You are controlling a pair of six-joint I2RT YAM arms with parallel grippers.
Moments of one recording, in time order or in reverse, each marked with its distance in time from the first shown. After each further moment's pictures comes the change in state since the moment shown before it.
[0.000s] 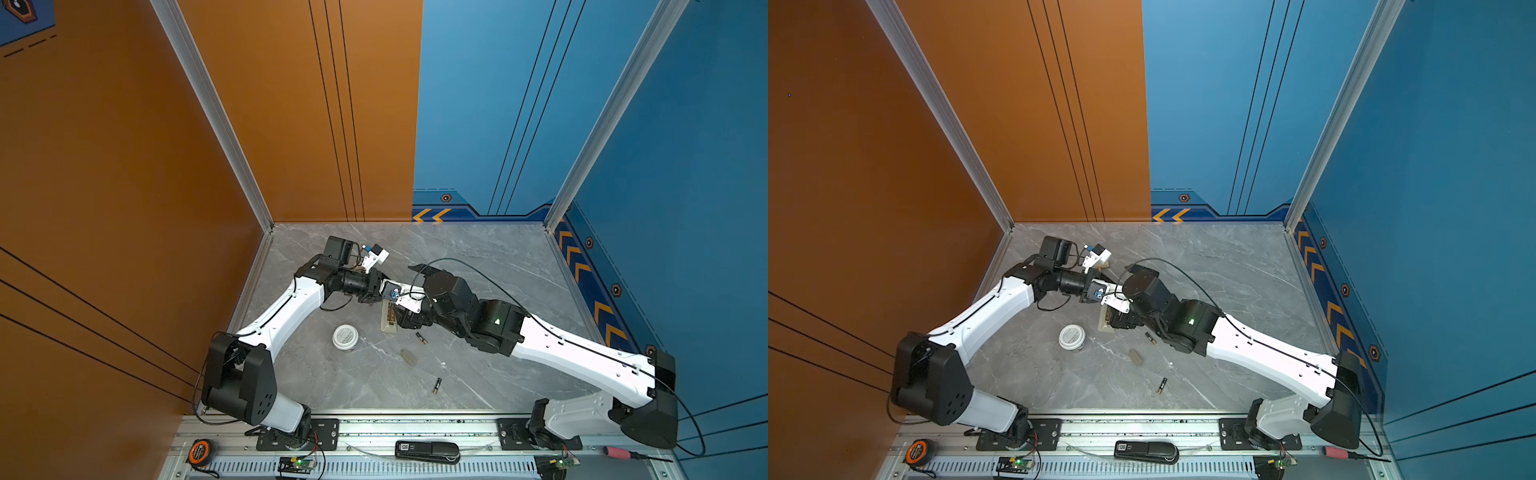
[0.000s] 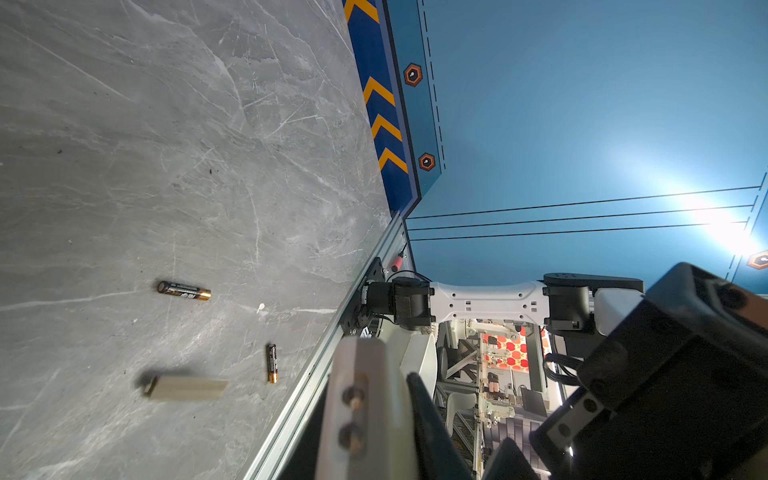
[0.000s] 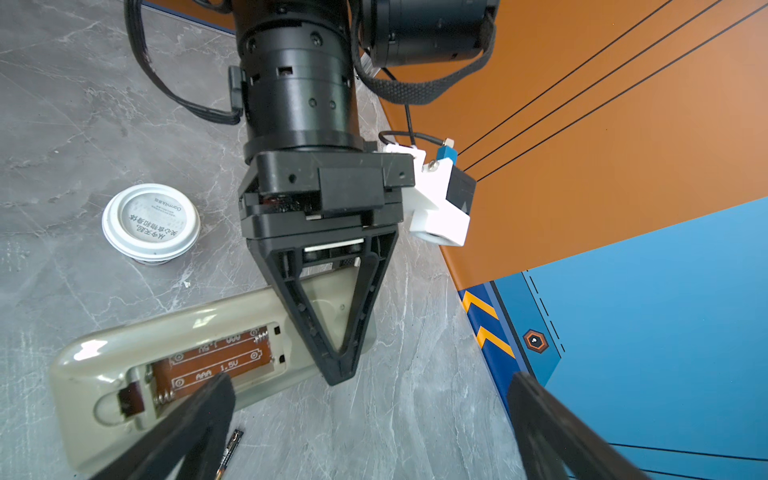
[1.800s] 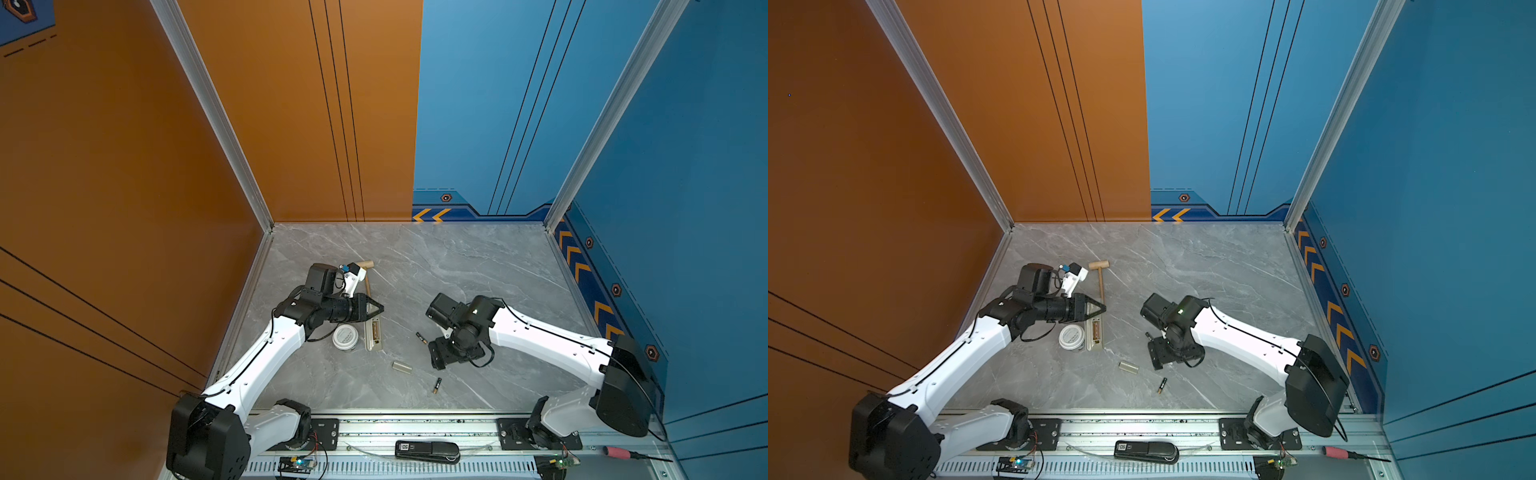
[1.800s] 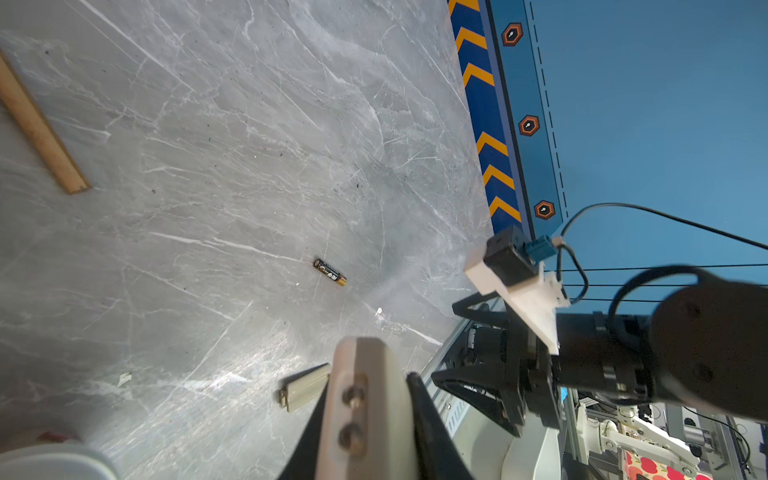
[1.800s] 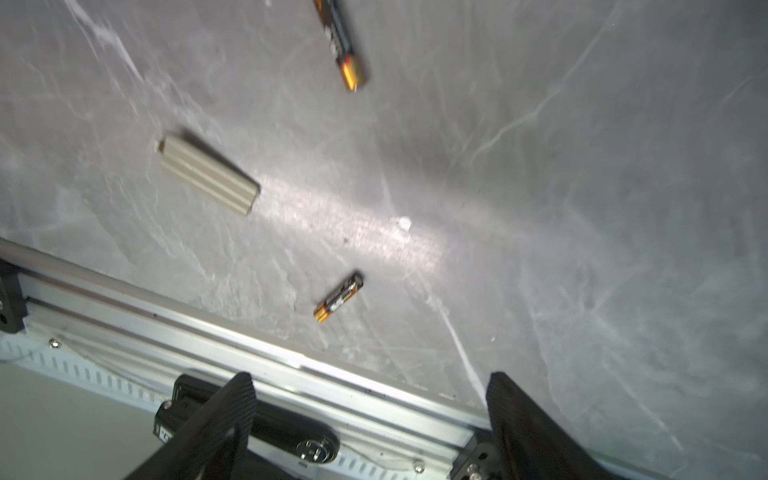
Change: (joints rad) left arm -0.014 -0.338 -0.325 0.064 -0.404 0.010; right arm -0.118 0.098 -0.203 -0.688 -0.449 1.223
